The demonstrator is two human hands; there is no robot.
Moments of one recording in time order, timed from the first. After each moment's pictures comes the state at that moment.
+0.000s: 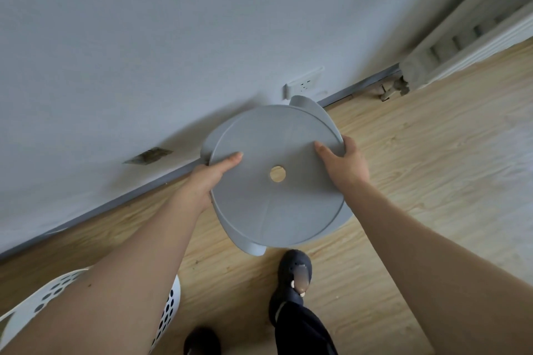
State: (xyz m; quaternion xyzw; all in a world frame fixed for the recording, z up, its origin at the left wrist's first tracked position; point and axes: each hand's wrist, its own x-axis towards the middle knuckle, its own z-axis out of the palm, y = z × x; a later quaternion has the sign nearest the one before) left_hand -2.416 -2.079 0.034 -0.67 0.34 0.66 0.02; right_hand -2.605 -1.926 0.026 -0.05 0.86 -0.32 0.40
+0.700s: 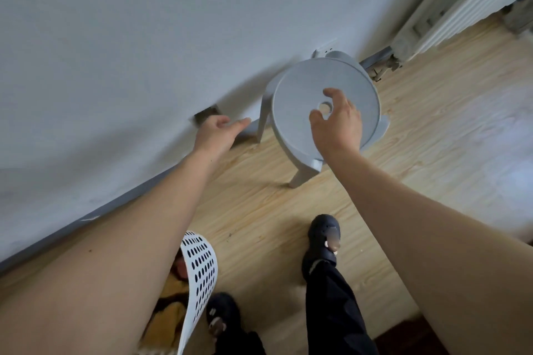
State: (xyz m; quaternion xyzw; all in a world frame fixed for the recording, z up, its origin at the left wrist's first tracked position) left_hand -2.274 -2.084 0.128 -0.59 0.62 0.51 -0.02; right_hand -2.411 -1.938 0.158 -0.16 0.91 -0.33 0.19
